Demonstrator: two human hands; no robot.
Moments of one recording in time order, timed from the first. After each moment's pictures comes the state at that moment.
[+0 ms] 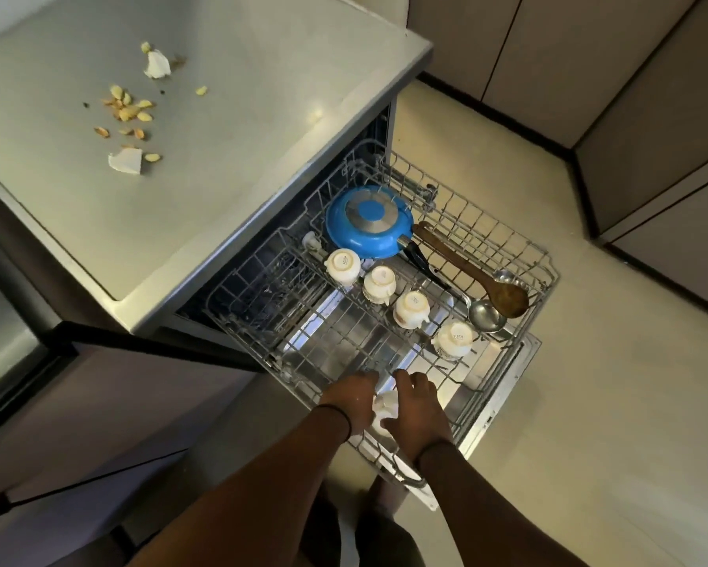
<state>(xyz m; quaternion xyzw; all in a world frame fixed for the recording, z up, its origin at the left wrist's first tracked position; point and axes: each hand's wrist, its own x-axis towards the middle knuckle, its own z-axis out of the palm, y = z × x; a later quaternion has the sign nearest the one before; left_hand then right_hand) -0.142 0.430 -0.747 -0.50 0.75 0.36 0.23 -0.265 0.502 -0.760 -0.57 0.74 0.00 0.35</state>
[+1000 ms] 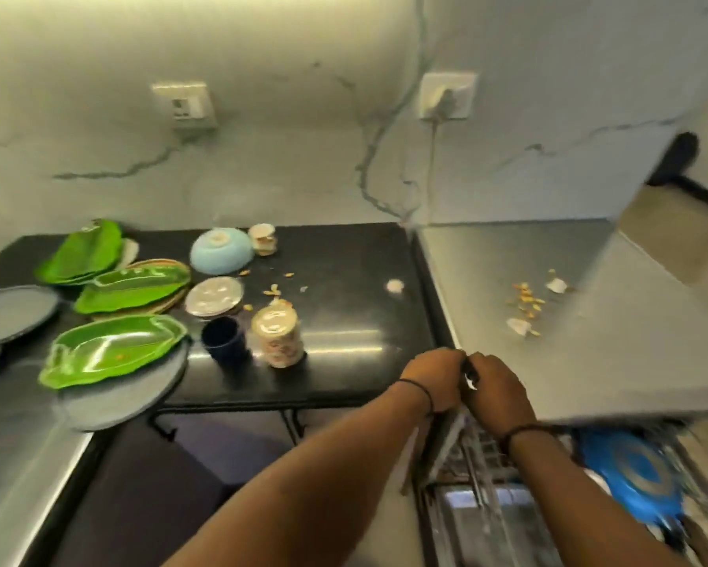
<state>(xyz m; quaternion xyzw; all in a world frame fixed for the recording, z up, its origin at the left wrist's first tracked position) 0.107 0.372 -0.461 -0.71 0.66 0.21 -0.13 -0.018 0.337 -0.489 -0.83 0.50 -0.16 0.21</state>
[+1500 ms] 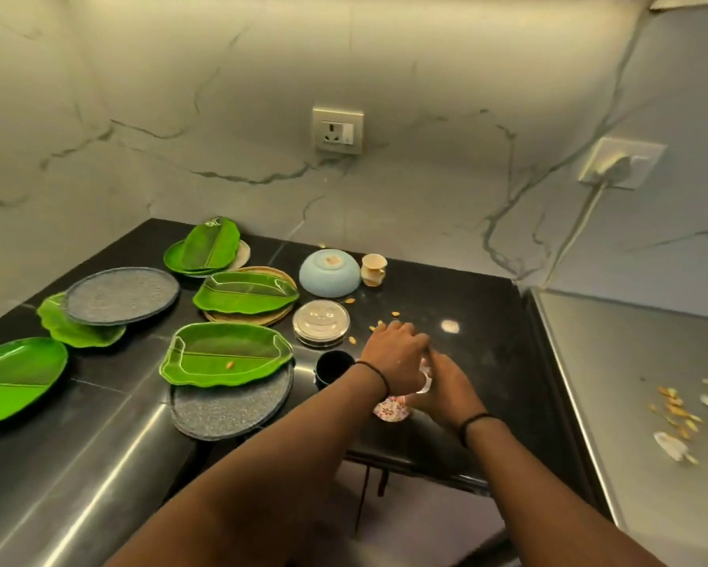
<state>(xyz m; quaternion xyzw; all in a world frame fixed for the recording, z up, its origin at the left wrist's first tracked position) 0.392 0.467 -0.426 -0.80 0.59 0.02 -0.09 0.282 0.387 -0.467 -0.90 0.31 -0.06 0.30</state>
